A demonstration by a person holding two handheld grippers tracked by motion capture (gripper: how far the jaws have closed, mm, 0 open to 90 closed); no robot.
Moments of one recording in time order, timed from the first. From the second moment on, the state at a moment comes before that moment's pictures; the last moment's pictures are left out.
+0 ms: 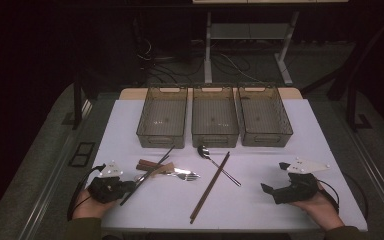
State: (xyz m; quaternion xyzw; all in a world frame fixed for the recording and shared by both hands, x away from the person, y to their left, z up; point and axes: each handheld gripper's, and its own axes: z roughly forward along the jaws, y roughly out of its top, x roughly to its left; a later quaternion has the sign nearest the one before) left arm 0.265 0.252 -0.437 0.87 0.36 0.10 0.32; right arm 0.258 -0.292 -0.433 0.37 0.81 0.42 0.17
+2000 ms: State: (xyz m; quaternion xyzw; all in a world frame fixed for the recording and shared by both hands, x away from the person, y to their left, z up) left arm 0.286 0.231 -0.398 0.83 0.36 0.11 0.42; right arm 0.260 -0.292 -0.434 0.38 0.81 0.43 0.16
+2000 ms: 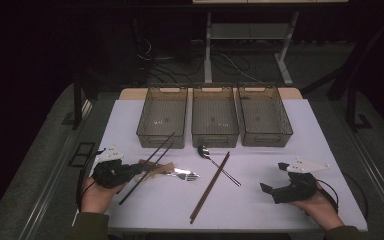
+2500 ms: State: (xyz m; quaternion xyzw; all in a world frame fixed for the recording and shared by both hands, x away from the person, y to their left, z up) left arm 0.307 0.211 -0.387 0.82 0.35 0.11 0.44; right arm 0.259 -0.293 -0.434 0.38 0.81 0.43 0.16
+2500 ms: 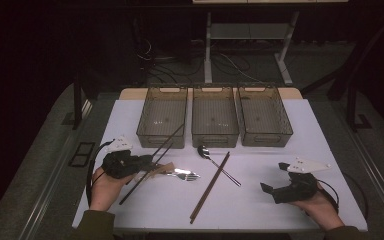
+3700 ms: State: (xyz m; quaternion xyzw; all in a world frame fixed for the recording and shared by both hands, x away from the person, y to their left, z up) left arm 0.375 0.190 -0.368 0.82 0.35 0.13 0.44; right arm 0.260 -0.294 -0.434 0.38 0.80 0.43 0.16
